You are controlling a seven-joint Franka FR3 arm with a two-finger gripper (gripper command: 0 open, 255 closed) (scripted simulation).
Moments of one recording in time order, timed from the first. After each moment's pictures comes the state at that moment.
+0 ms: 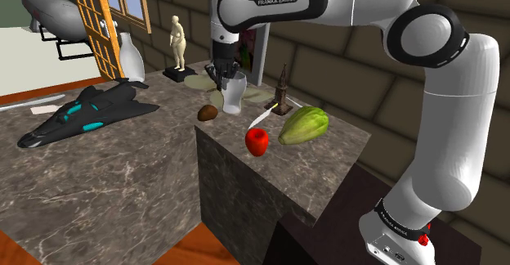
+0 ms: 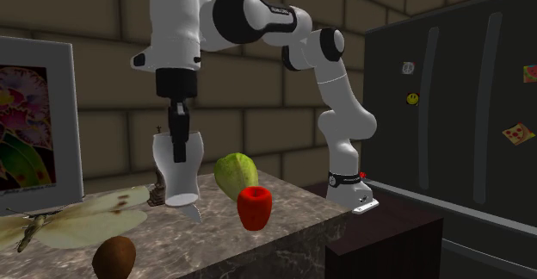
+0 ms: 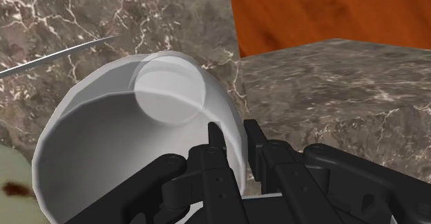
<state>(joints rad) 0.06 0.41 0.33 -1.42 -0.11 1.83 0.41</state>
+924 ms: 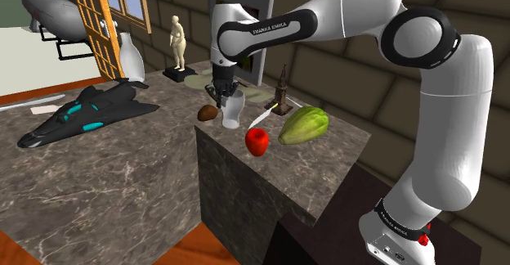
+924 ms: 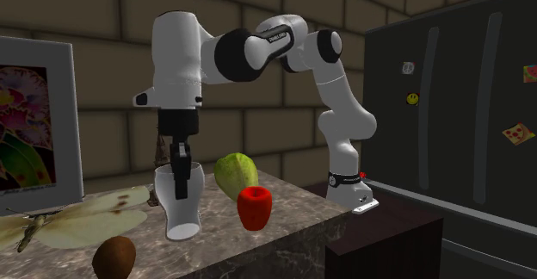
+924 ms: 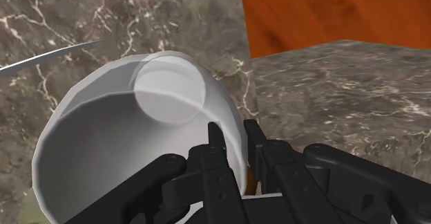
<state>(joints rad) 0.05 0.45 0.32 -1.56 -0.13 2.00 0.42</state>
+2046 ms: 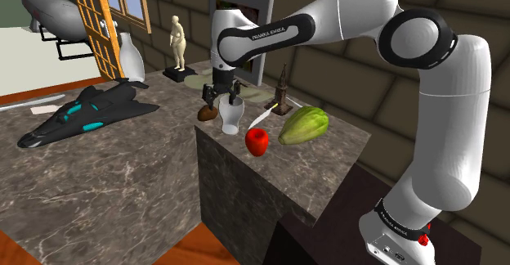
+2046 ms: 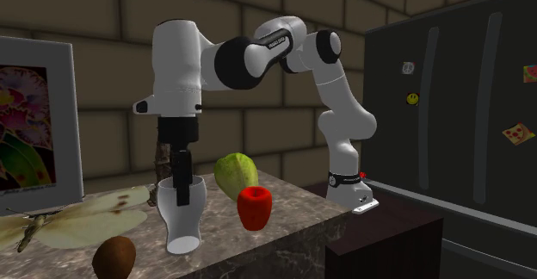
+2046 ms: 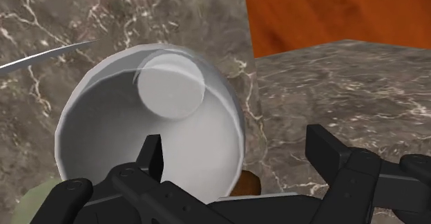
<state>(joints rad) 0.05 0.46 0.32 -1.58 -0.13 2.04 0.42</state>
